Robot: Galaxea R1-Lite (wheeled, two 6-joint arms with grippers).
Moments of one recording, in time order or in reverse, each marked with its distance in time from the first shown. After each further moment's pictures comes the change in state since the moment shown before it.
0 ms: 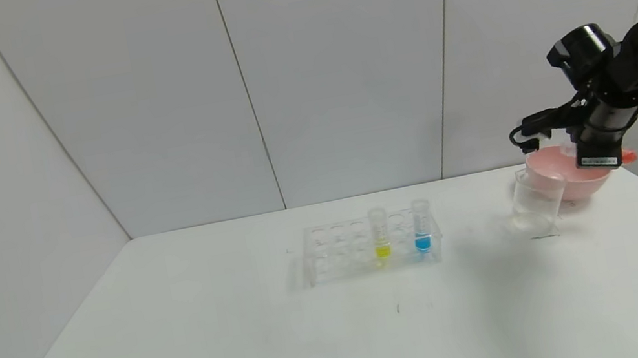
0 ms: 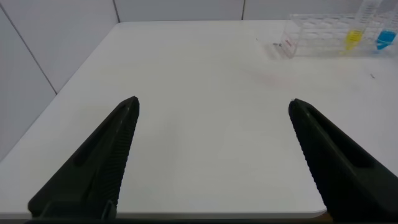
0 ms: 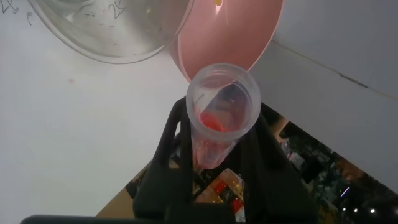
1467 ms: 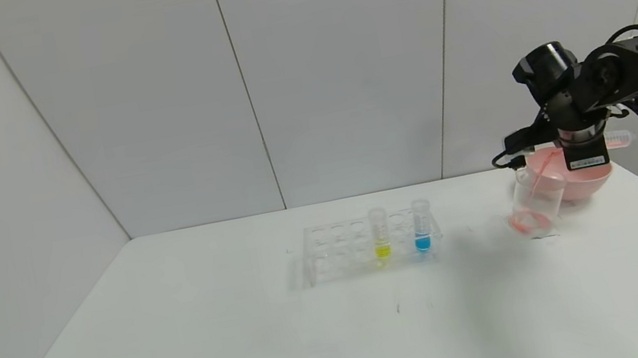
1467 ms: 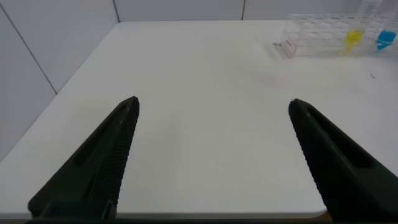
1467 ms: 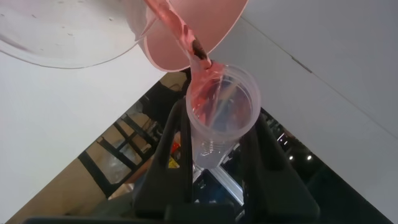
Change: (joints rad) left arm 0.000 0.000 0.000 0.000 0.000 0.000; right arm 0.076 0.056 0.000 -0.103 -0.297 -0.170
